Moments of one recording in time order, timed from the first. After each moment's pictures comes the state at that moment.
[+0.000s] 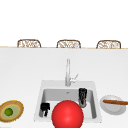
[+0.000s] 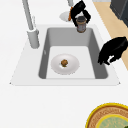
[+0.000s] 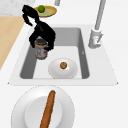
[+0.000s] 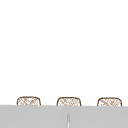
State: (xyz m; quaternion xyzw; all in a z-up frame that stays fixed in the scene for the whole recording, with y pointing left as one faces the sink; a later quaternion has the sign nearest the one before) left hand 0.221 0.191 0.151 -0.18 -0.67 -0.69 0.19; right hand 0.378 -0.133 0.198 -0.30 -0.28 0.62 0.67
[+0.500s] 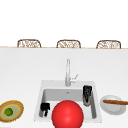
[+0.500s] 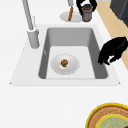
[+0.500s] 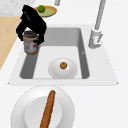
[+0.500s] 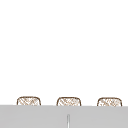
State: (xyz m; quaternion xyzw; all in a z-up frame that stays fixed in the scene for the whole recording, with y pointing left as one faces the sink) left hand 0.221 0.191 0.151 -0.18 -0.67 -0.69 0.19; right hand 0.343 -0.166 0.264 -0.30 -0.28 0.62 0.67
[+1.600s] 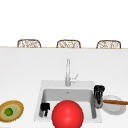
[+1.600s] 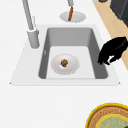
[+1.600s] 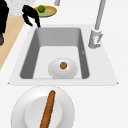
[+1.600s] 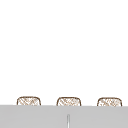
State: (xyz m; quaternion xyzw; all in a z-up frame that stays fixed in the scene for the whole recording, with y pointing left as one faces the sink) left hand 0.221 0.191 0.151 -0.18 -0.67 -0.69 0.19; right hand 0.239 -0.240 0.367 -0.29 -0.28 0.62 0.67
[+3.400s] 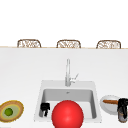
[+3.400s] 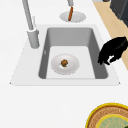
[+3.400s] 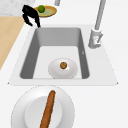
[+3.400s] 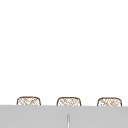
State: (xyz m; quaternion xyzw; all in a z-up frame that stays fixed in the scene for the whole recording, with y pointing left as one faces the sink) left hand 0.221 0.191 0.151 -0.18 -0.67 -0.69 0.19; right hand 0.163 -0.427 0.313 -0.26 -0.28 0.62 0.68
